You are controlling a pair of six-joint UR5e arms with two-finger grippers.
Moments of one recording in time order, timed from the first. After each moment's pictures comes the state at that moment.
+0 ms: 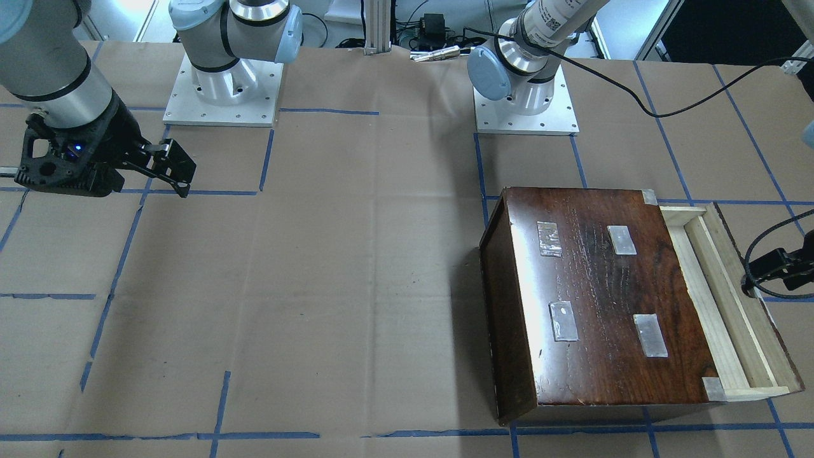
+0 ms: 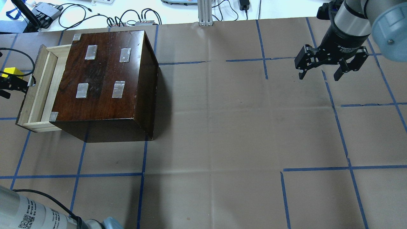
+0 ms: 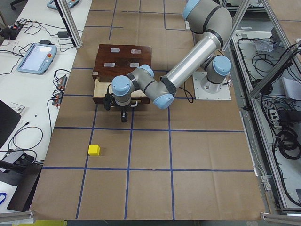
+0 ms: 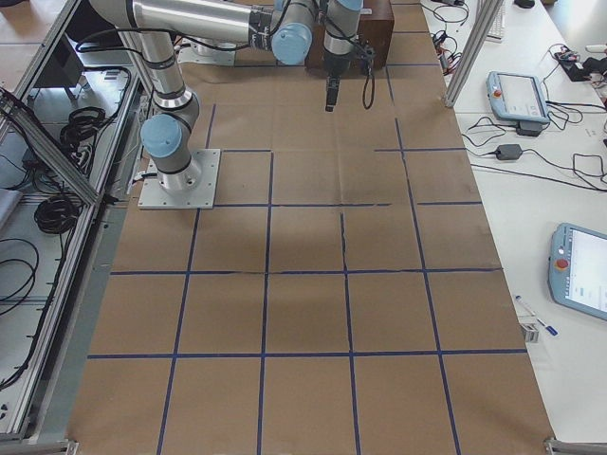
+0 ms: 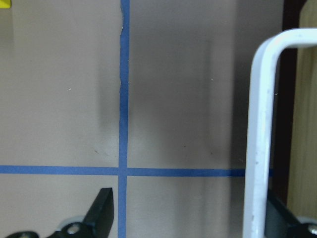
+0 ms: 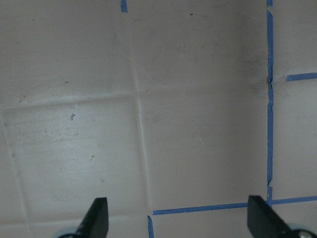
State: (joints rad) left arm -0.84 -2.01 -1.53 -1.19 1.46 0.69; right arm 1.45 -1.53 1.63 -1.62 -1.56 -0.03
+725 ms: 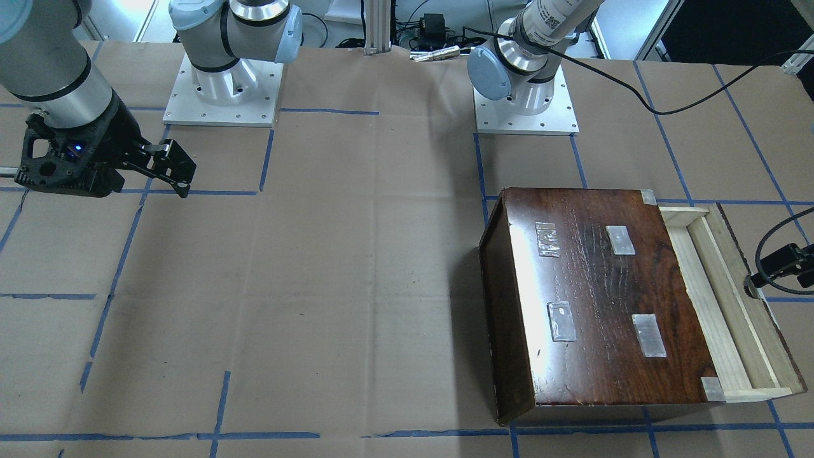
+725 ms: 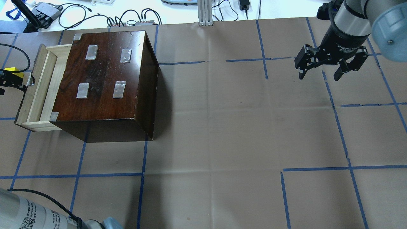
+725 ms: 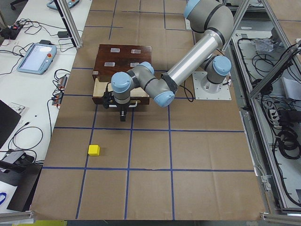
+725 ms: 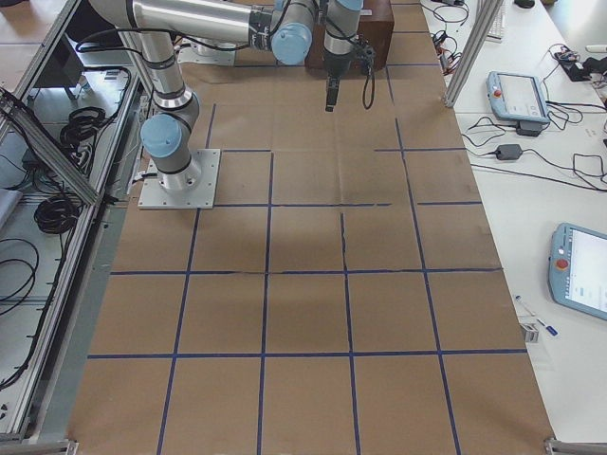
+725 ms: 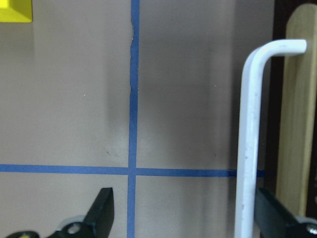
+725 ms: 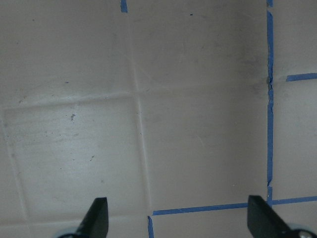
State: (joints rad) left arm -0.85 -1.99 -1.50 -1.21 1.47 0.69; right arm 1.44 -1.53 1.63 -1.62 -1.56 -0.03
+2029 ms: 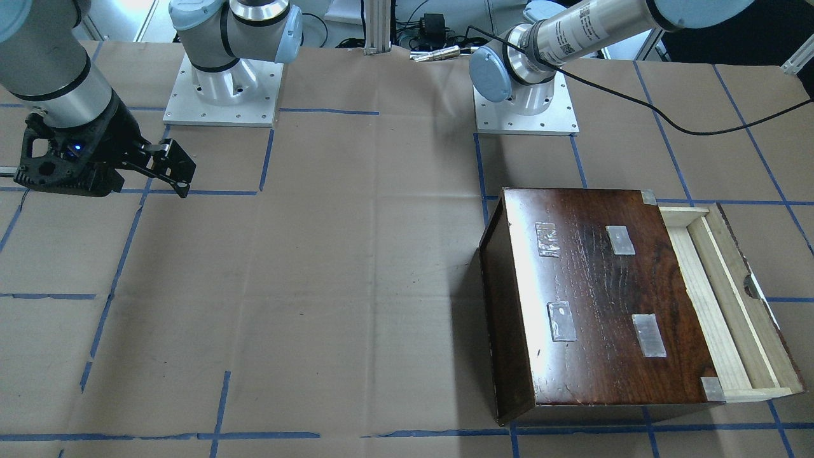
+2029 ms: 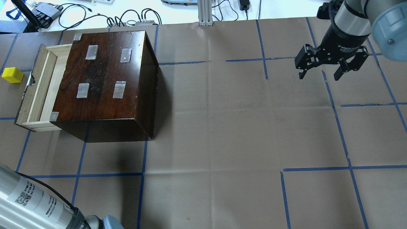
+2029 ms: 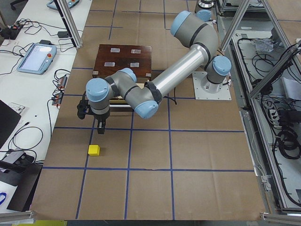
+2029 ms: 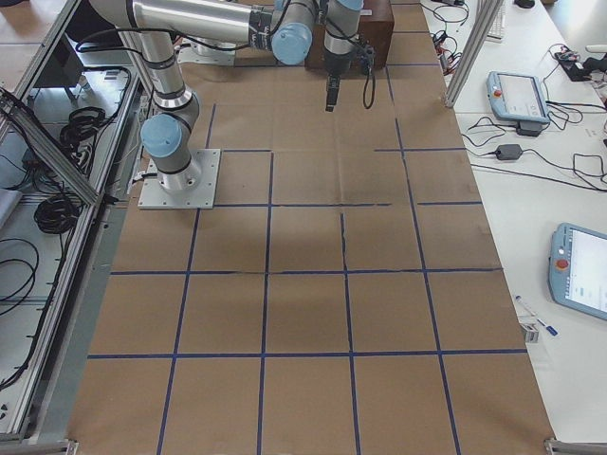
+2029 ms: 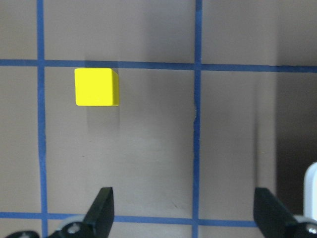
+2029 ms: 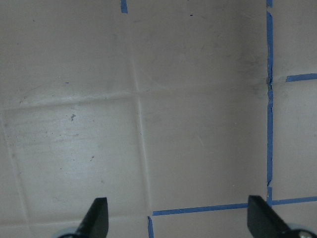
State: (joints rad) left arm -0.80 -2.30 -0.92 -1.40 1.47 0.73; right arm 1.45 -1.53 1.63 -1.62 -1.56 -0.03
